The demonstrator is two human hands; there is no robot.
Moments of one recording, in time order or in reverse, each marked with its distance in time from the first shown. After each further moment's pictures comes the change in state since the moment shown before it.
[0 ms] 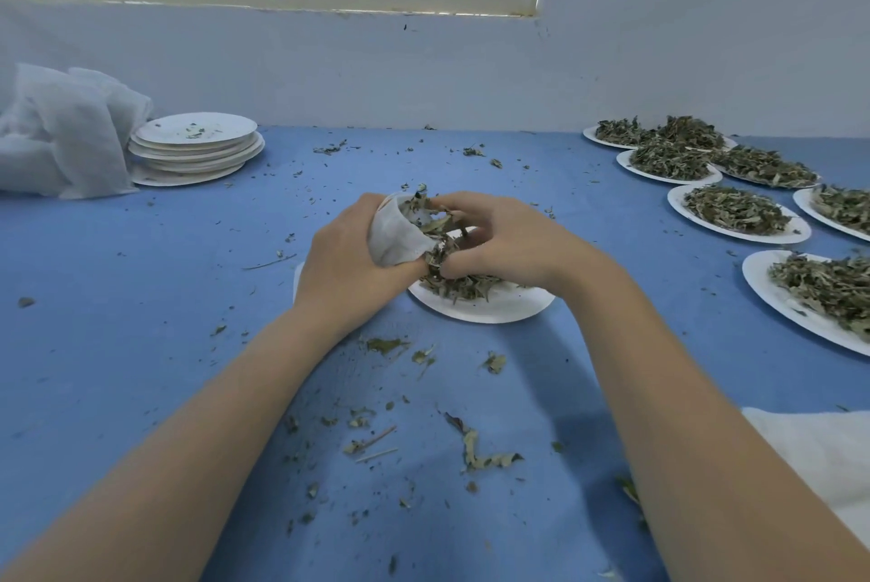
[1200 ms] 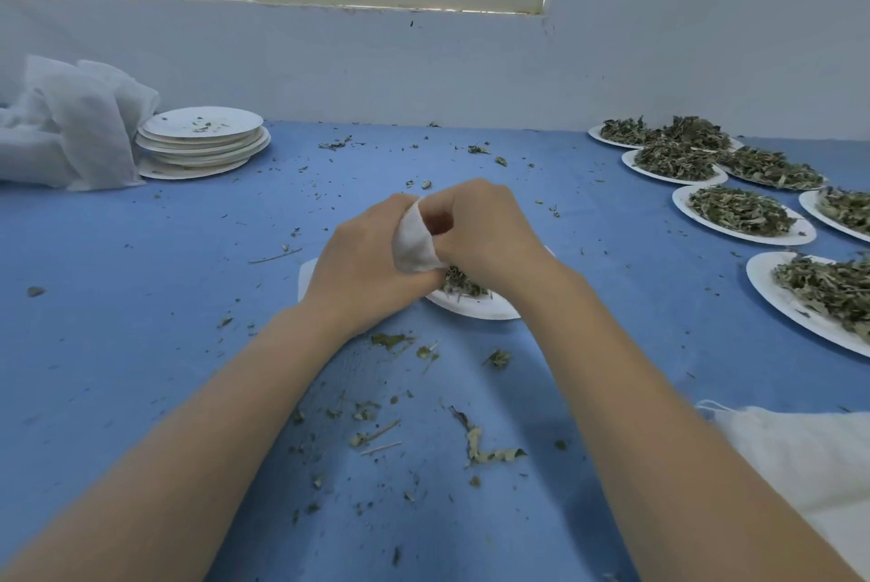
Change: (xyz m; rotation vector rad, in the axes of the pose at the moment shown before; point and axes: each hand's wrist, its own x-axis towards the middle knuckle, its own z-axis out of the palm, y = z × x) left_hand -0.002 0.013 0.002 0.083 -0.099 -0.022; right_hand 0.009 -0.023 0.026 -0.285 0.183 -0.099
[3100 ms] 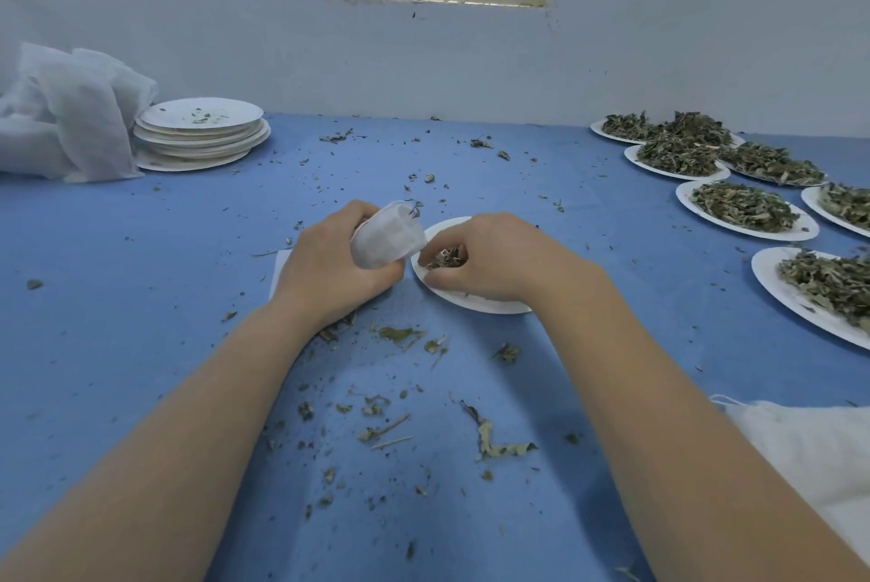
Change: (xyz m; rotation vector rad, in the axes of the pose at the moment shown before) left_hand -0.001 -0.047 -0.013 -0.033 -0.009 -0.064; right_hand -0.002 0.024 0.006 -0.321 -0.218 0.031
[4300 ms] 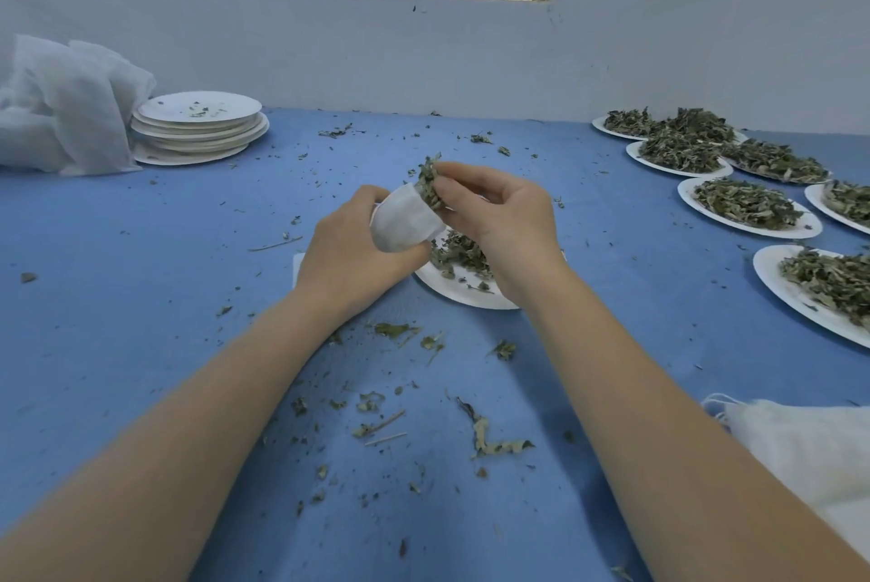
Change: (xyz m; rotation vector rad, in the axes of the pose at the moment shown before) left_hand 0.002 0.024 0.014 -0.045 0.056 -0.066; right_hand 0.003 -0.006 0.010 1.367 0.489 -0.008
